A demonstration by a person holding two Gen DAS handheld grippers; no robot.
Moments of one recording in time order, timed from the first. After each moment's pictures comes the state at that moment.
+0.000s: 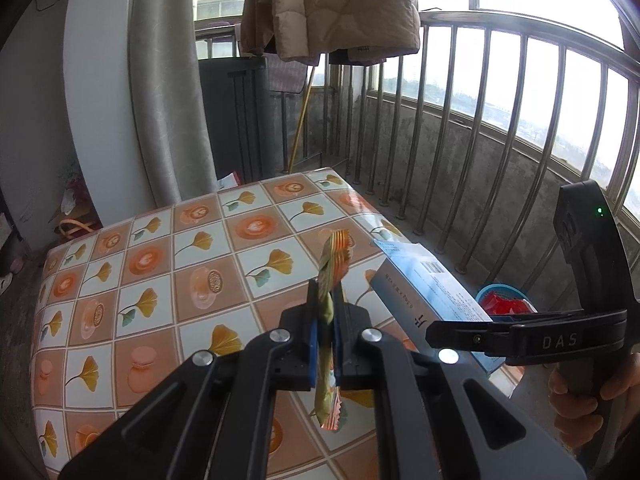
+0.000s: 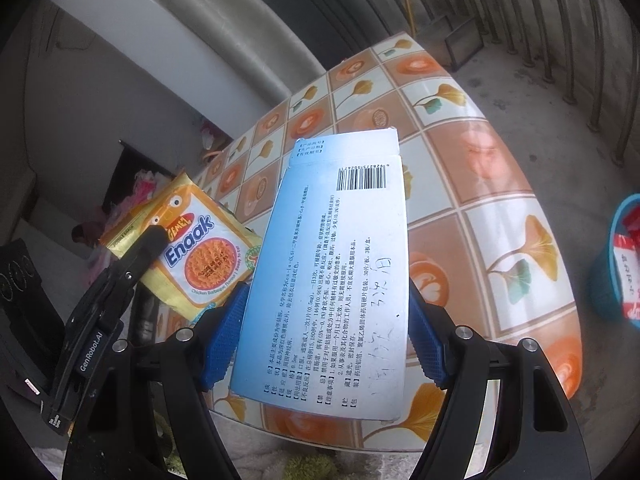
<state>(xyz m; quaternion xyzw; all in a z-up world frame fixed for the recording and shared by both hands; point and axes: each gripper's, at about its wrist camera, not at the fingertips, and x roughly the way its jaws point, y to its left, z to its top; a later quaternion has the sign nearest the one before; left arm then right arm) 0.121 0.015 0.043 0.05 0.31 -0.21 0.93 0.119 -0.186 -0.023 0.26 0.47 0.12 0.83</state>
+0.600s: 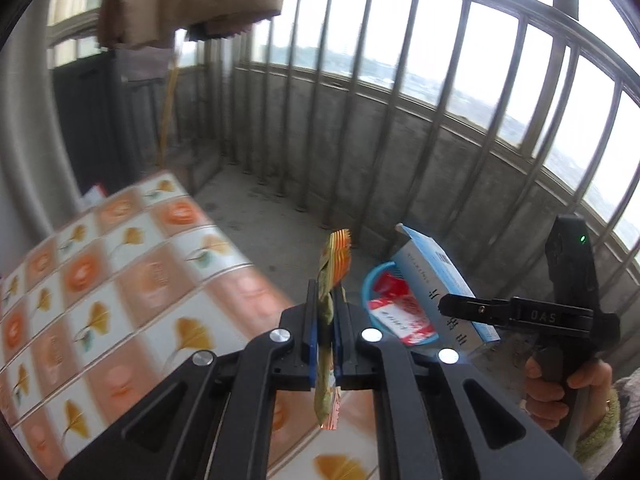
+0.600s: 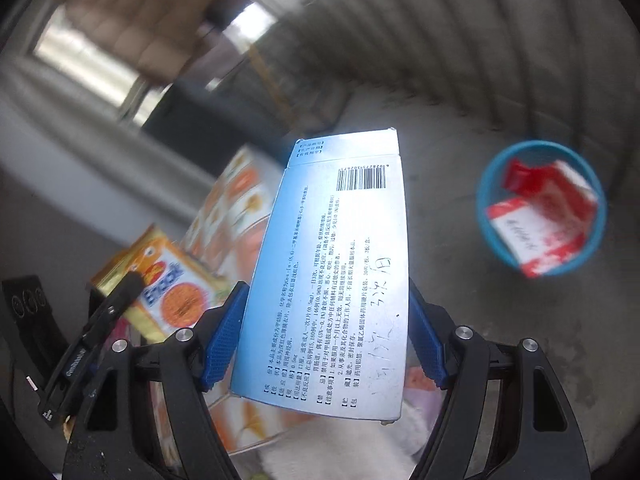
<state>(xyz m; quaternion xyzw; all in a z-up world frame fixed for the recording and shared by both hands) 0.144 -0.164 0.050 0.09 0.36 -0.41 0.84 0.006 -0.383 -0.037 0.42 0.37 -0.10 0.83</state>
